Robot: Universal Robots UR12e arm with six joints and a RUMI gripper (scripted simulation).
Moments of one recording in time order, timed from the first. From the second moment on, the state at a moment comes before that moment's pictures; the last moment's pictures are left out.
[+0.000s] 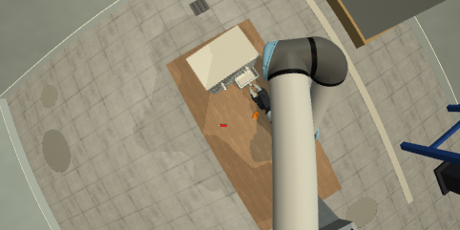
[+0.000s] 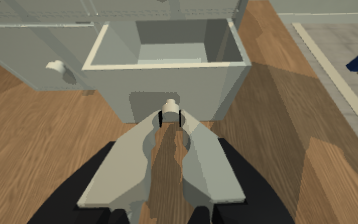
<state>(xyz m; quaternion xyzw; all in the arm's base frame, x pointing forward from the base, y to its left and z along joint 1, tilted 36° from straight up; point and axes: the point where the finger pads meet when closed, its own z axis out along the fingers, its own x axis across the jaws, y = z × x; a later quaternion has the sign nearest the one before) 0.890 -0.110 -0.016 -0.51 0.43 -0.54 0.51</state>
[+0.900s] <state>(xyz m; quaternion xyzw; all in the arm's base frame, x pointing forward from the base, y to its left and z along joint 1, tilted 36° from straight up) 0.887 -0.110 -0.019 -0.51 0.43 -0.54 0.51</state>
